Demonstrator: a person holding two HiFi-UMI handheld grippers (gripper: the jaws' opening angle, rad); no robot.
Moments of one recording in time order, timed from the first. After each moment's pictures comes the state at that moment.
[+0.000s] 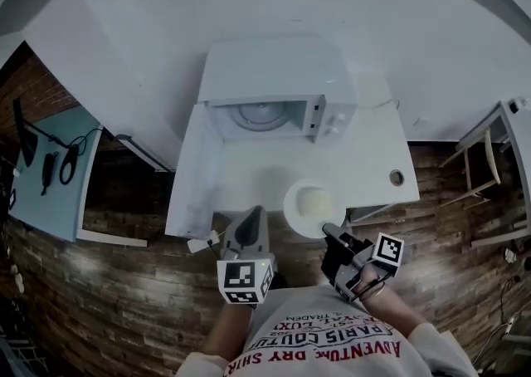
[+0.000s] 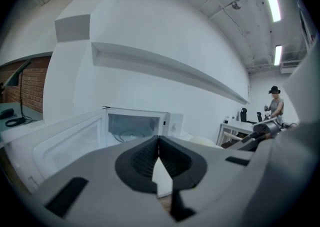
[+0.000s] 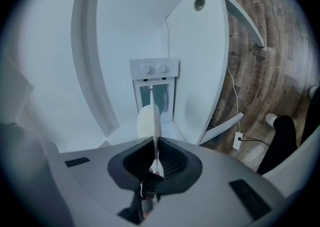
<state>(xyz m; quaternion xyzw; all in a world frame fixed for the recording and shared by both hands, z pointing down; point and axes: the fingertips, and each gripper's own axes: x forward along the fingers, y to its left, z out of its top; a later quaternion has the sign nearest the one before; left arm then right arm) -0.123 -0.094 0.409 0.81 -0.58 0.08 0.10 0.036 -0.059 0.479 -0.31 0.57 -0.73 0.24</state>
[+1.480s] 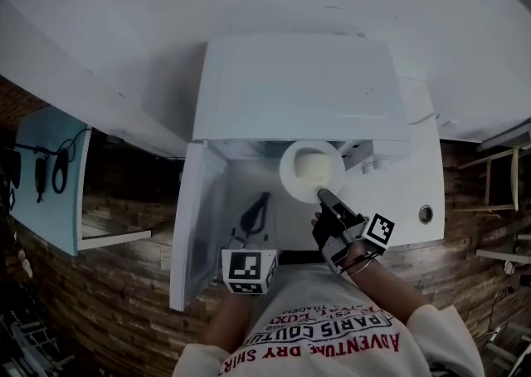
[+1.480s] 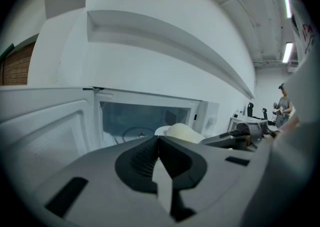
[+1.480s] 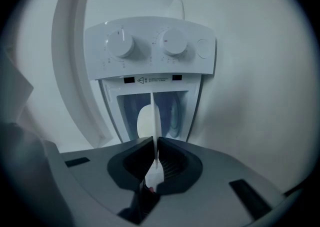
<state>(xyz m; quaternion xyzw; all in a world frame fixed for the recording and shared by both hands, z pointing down) -0.155 -0.287 0.466 0.80 -0.58 0.12 0.14 -0.027 -0.306 0.527 -0.31 0.60 -0.69 0.26</state>
